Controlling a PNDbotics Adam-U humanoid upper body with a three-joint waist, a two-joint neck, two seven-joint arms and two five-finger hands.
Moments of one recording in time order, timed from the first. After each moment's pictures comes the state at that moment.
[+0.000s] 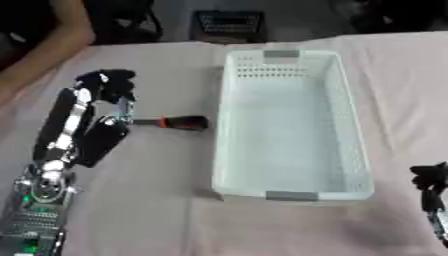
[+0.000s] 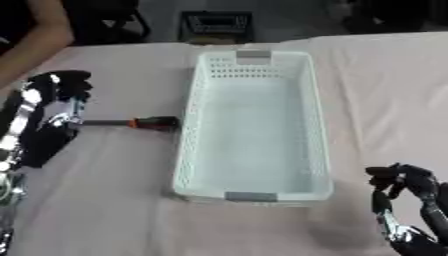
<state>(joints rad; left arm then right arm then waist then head) -0.14 0.44 0.03 -1.98 -0.70 -0.08 -0.12 0.11 -0.29 -0.12 -1.98 0.58 -0.46 0.28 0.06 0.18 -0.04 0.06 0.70</state>
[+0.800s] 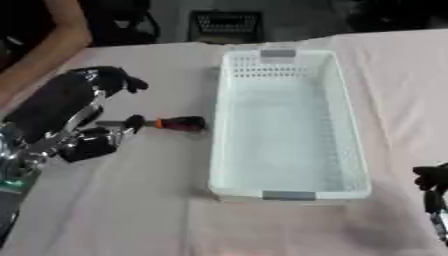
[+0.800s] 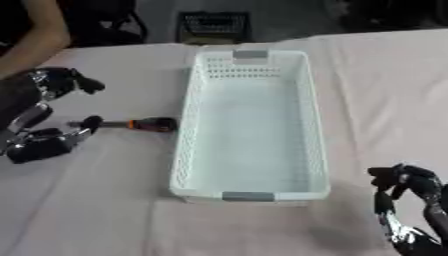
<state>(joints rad) -0.23 0.70 -0.08 -1.97 -0.73 -0.08 -0.18 0.10 -0.29 -0.12 -1.98 0.58 -0.46 0.29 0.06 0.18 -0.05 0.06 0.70</state>
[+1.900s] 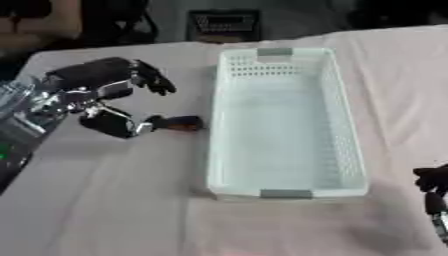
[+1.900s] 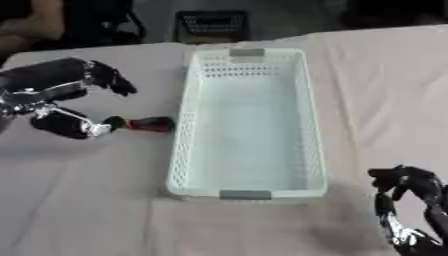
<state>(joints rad) -0.57 0.89 -0.33 -1.69 -0.49 -0.14 -0.45 0.10 -0.30 -0.11 -1.98 0.58 -0.47 0.30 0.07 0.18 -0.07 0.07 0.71</state>
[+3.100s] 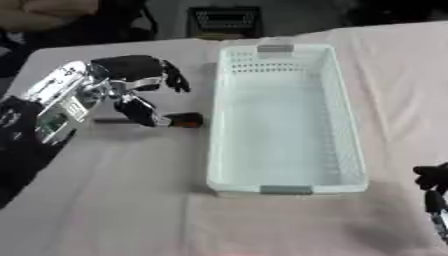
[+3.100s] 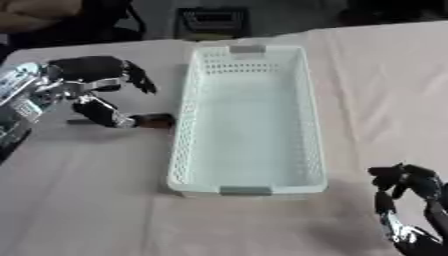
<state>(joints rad) -0.70 0.74 -0.44 -1.40 -0.65 -0.23 -0.45 0.10 -0.30 -0.11 -1.97 0.58 -0.47 0.30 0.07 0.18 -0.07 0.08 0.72</state>
